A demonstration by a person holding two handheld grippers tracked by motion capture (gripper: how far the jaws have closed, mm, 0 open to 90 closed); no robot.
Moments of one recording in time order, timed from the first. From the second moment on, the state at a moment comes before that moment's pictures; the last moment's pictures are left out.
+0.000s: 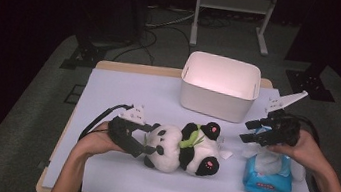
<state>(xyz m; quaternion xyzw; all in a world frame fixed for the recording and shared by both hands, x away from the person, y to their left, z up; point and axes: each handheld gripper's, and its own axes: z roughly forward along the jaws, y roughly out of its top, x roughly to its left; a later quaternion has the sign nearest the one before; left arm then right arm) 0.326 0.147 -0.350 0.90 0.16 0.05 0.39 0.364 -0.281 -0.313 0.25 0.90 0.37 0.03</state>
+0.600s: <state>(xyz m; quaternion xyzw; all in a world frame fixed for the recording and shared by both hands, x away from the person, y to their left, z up) 0.328 0.166 -0.355 0.90 0.19 0.07 0.39 0.398 -0.251 -0.303 0.22 0.90 0.37 0.01</state>
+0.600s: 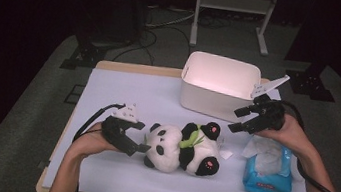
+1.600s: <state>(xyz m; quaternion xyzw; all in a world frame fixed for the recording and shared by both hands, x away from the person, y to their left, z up) 0.325 0.202 -0.353 0.89 0.23 0.09 0.40 0.445 -0.200 -0.290 0.17 0.92 0.35 0.01</state>
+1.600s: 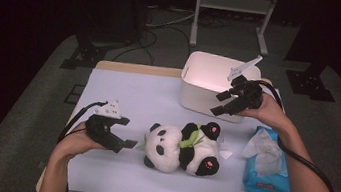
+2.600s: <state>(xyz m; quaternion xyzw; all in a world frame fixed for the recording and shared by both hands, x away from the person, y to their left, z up) 0.327 0.208 -0.360 0.89 0.24 0.09 0.38 0.506 -0.167 -0.289 0.17 0.94 0.30 0.04</state>
